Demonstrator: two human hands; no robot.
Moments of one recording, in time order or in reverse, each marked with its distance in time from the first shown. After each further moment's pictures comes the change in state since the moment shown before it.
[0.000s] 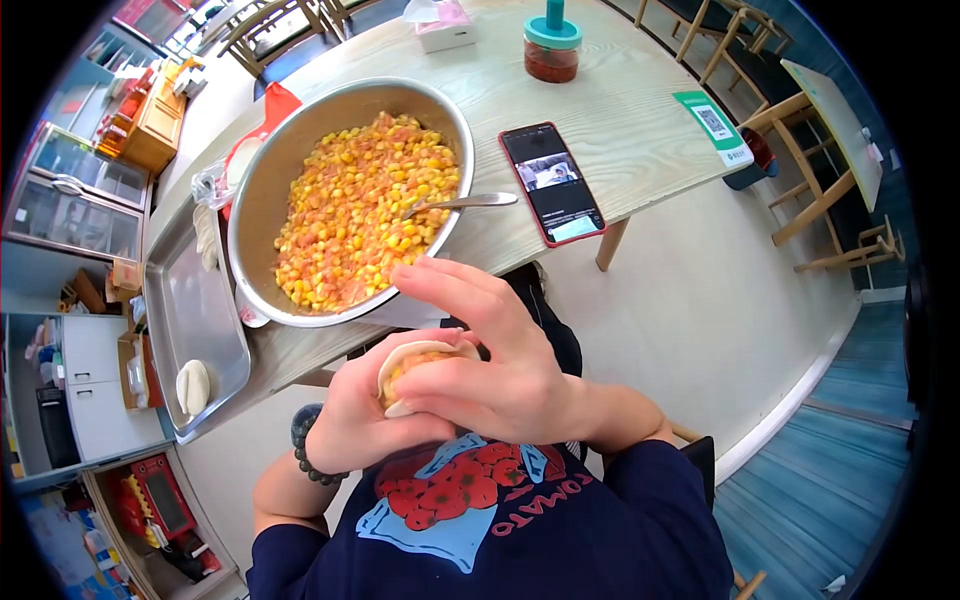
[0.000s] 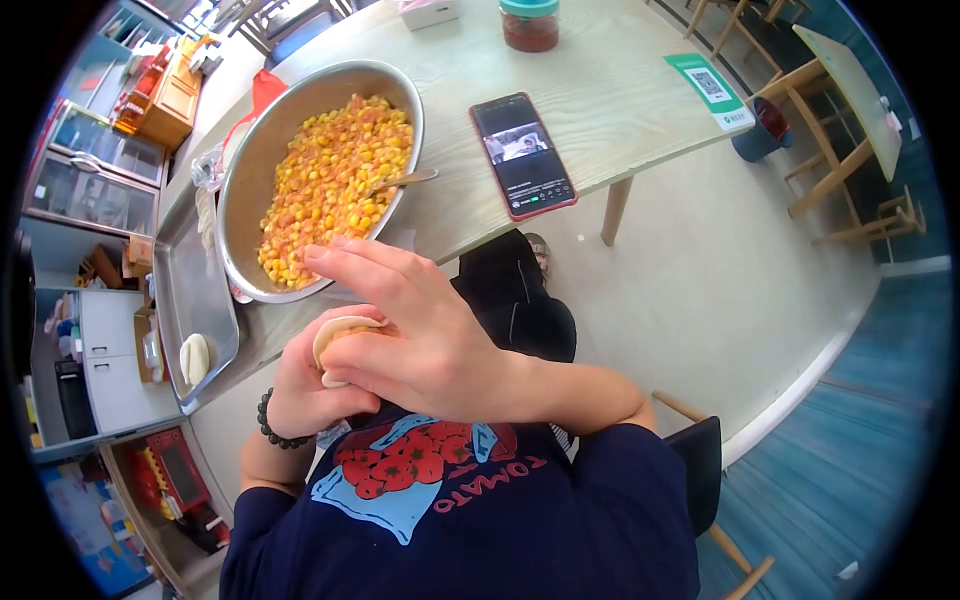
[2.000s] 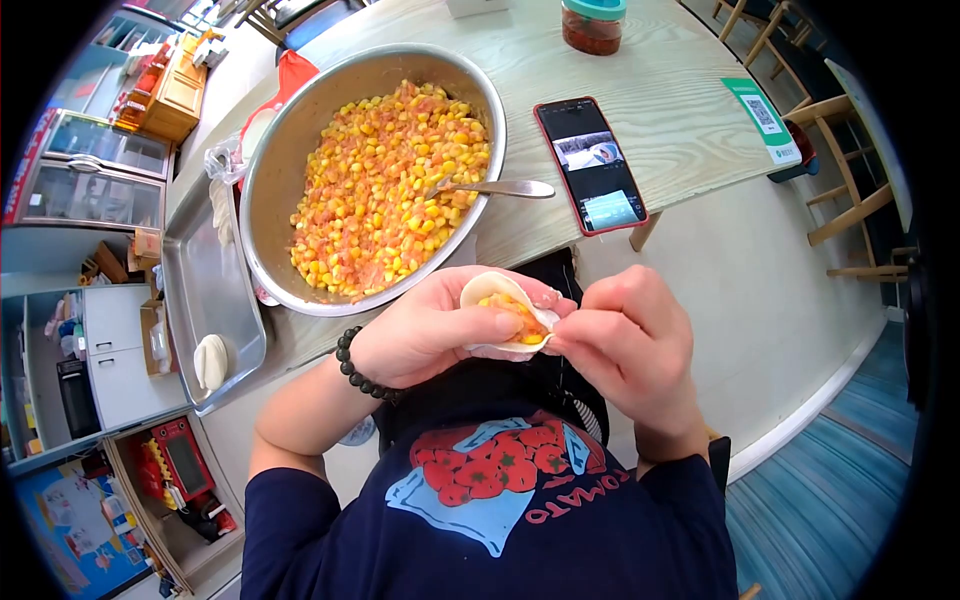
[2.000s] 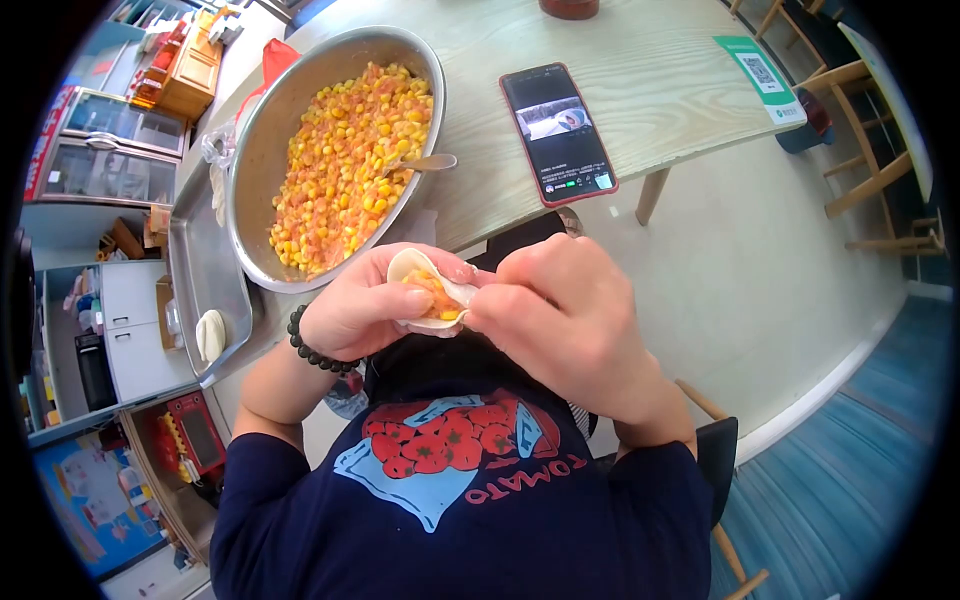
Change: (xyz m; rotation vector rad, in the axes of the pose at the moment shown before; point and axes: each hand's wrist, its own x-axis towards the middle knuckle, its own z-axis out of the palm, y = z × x) left_hand 0.071 -0.009 0.002 -0.672 -0.106 -0.332; right_hand -0.023 0.019 -0.064 -0.263 -0.109 0.125
